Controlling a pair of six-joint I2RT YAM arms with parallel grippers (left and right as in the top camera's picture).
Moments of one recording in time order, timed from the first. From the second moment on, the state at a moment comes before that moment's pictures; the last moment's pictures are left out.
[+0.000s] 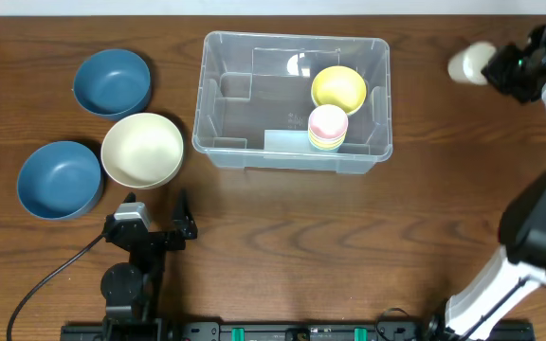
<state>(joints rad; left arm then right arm) 0.00 0.01 0.03 -0.12 0.03 -0.22 -0.30 1.97 1.83 -0.84 -0.26 0.42</state>
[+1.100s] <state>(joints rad) 0.00 0.01 0.03 -0.12 0.04 -0.22 0.37 1.76 1.81 -1.20 0.04 0.40</state>
